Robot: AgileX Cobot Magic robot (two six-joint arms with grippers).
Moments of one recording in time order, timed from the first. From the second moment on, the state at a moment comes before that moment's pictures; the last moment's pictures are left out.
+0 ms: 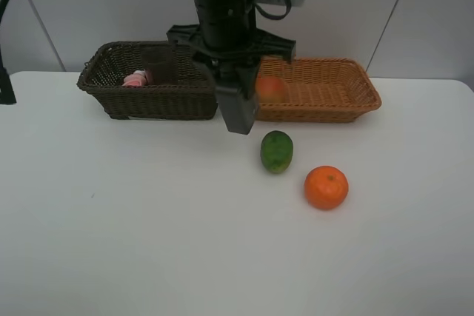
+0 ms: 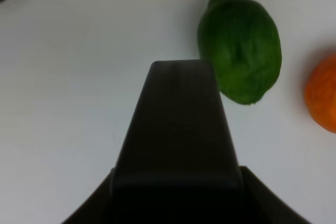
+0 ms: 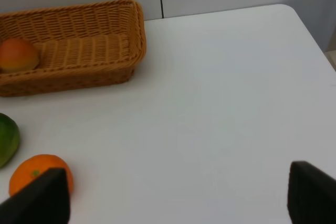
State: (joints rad) left arm -0.71 2.08 -1.91 0.03 1.20 -0.37; right arm 0.04 0.00 -0.53 -0.19 1.07 0.22
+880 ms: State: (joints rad) left arm -0.45 2.10 -2.02 0.12 1.18 -0.31; right arm 0.04 0.00 -0.53 -0.19 1.07 0.22
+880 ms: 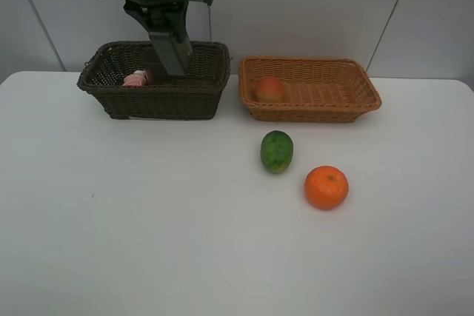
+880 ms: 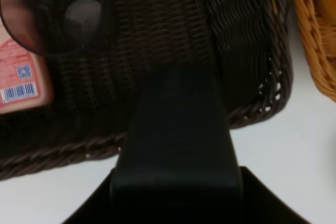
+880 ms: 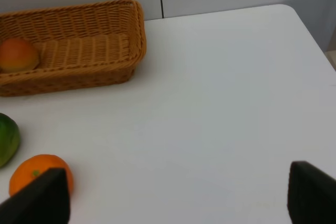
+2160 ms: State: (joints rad) left arm -0.37 2.35 -2.21 0.07 1.01 -0.25; right arm 0.04 0.00 -0.53 -0.19 1.07 0.22
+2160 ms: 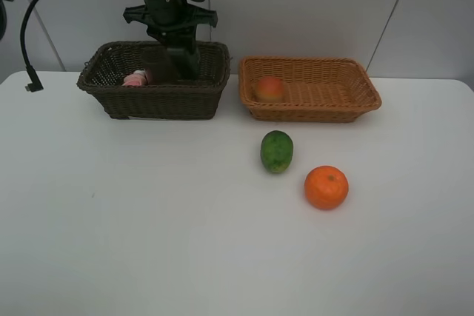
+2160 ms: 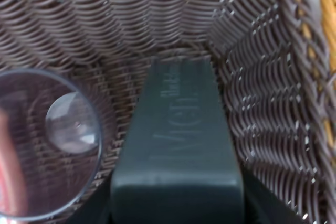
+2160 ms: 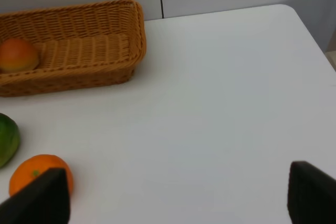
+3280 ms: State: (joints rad) left arm -0.37 2.38 -2.21 0.06 0.97 -0.03; right arm 0.04 0.00 -0.53 -0.19 1.07 0.22
